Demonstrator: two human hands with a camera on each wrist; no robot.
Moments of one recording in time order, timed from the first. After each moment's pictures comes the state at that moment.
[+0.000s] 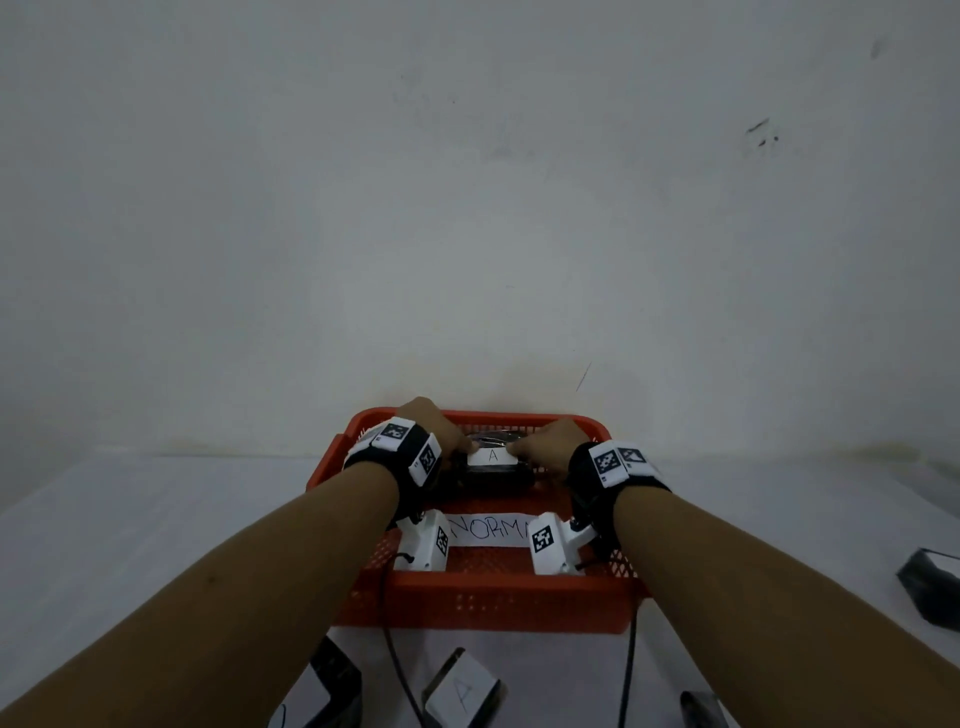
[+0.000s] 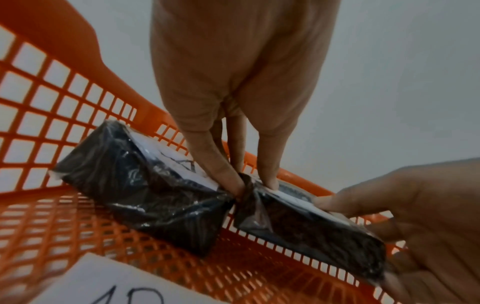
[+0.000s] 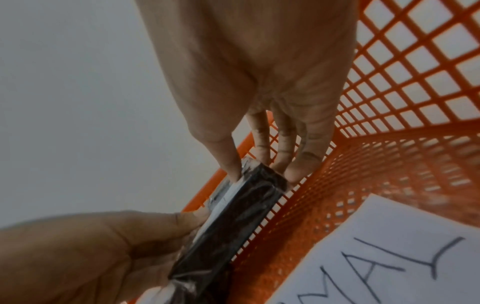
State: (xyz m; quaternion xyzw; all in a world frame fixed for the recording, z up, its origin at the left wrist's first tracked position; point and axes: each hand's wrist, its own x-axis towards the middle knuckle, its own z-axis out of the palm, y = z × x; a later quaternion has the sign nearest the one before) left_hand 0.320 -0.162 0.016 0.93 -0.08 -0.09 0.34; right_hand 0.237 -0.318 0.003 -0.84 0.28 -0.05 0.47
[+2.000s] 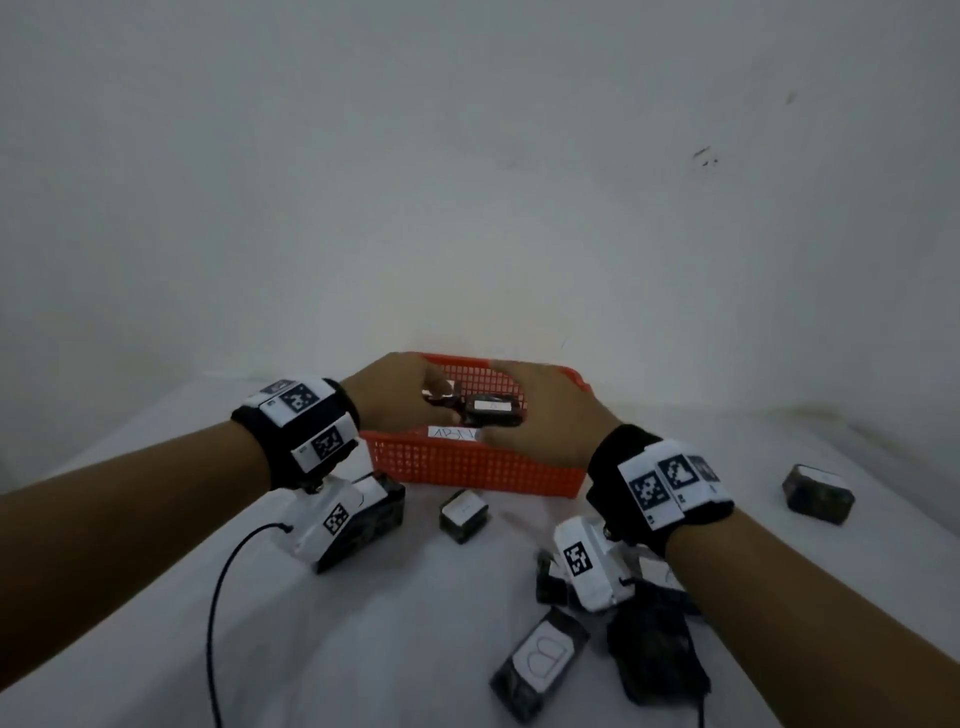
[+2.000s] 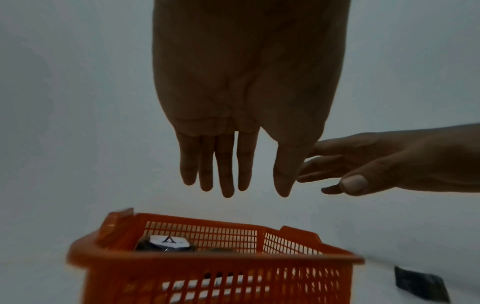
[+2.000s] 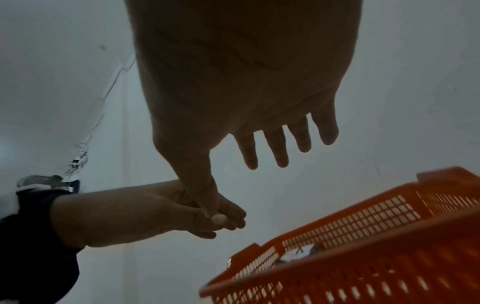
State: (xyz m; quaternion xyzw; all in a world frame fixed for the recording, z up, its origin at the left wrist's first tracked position) left_hand 0.119 -0.023 0.093 0.92 -0.35 0.00 0.14; right_hand 0.025 -0.221 0.074 -0.98 -0.01 -0.12 0.17
